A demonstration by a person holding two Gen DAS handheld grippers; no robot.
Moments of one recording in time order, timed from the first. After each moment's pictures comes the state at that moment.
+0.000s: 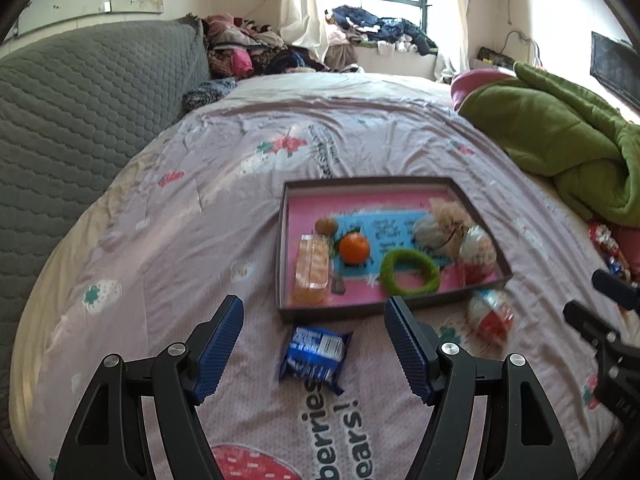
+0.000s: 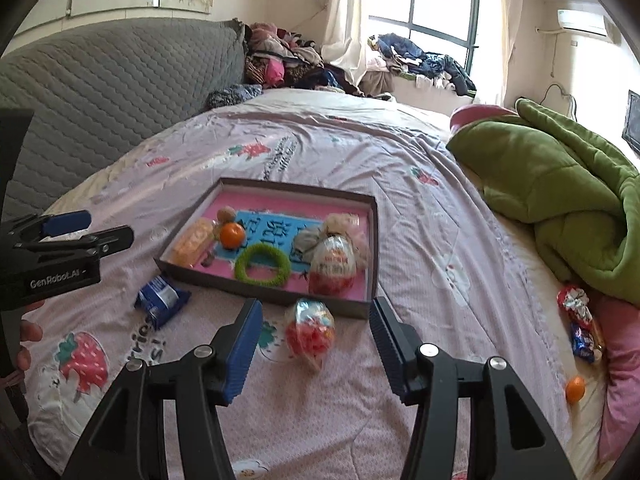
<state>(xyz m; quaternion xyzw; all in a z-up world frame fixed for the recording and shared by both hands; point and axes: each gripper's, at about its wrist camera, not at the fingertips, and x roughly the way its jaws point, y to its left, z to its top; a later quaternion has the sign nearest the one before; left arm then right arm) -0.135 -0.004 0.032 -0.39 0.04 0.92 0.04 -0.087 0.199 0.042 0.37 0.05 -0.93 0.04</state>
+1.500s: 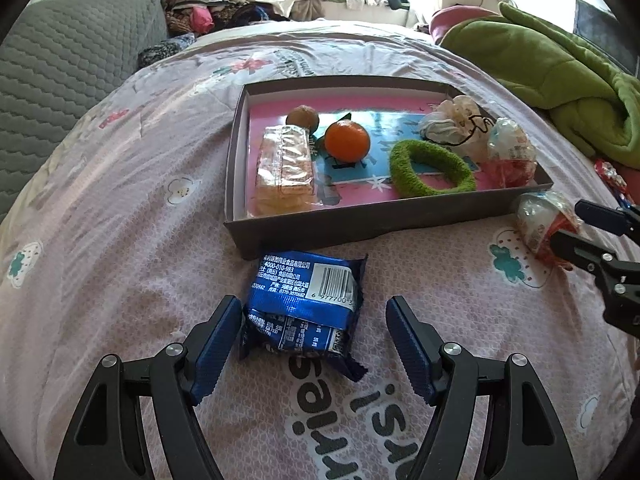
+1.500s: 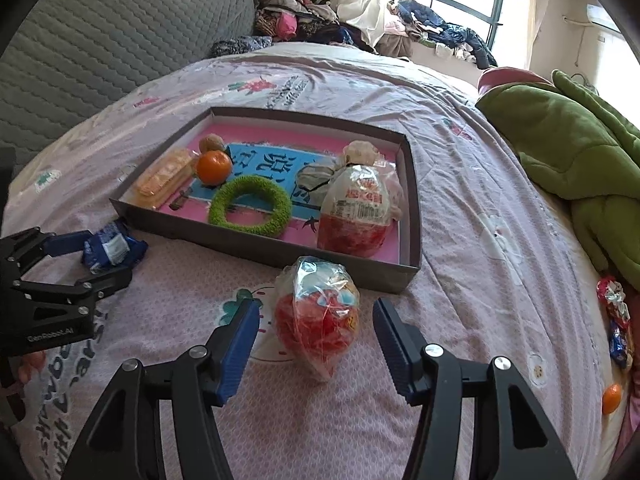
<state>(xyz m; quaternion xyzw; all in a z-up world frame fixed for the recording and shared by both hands) -0.168 -0.006 -0.089 -0.45 0.05 0.88 0.10 -0.145 0.188 -0.052 0.43 0.08 -0.90 0.05</state>
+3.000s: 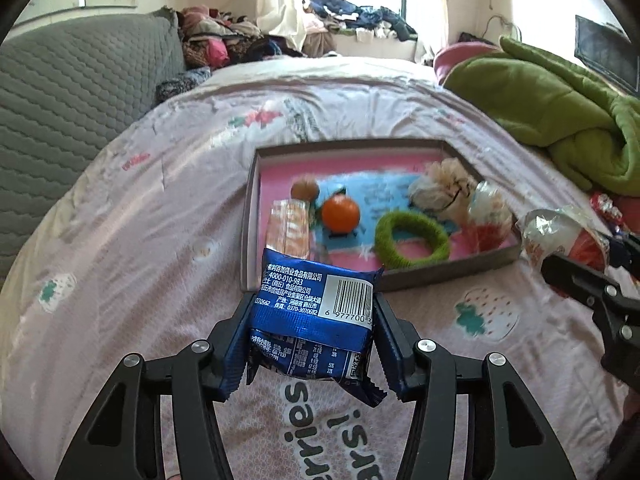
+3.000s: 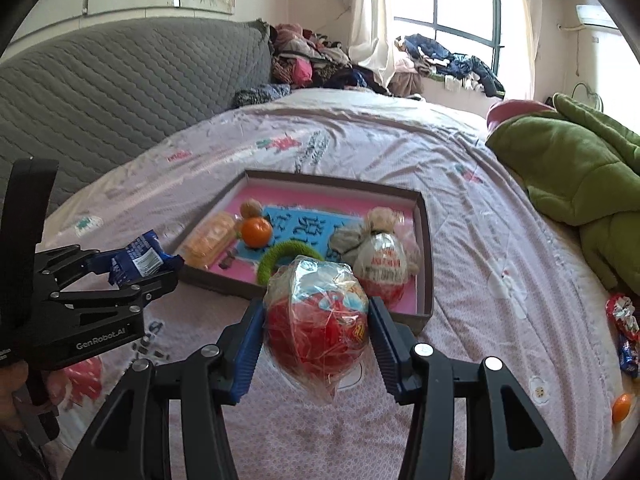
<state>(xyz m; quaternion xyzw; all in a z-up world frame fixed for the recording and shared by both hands) -0.157 0.006 -0.026 -0.39 0.04 0.92 0.08 -0.122 0.182 0.003 0.35 0.04 -0.93 0.10</state>
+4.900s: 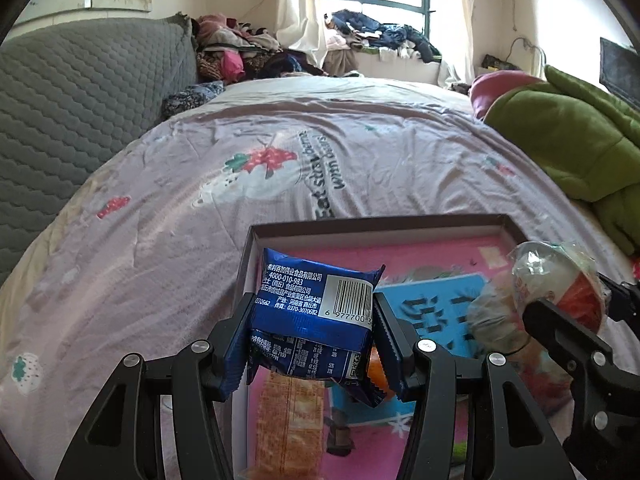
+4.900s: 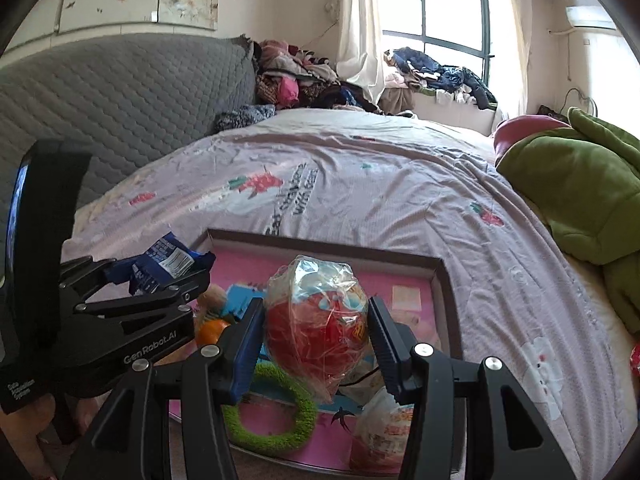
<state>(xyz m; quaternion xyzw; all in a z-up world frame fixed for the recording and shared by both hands) -0.306 0.024 -0.039 -0.36 0.03 0.93 0.04 -0.254 0.164 -0.013 0.32 0.03 -0.94 0.08</state>
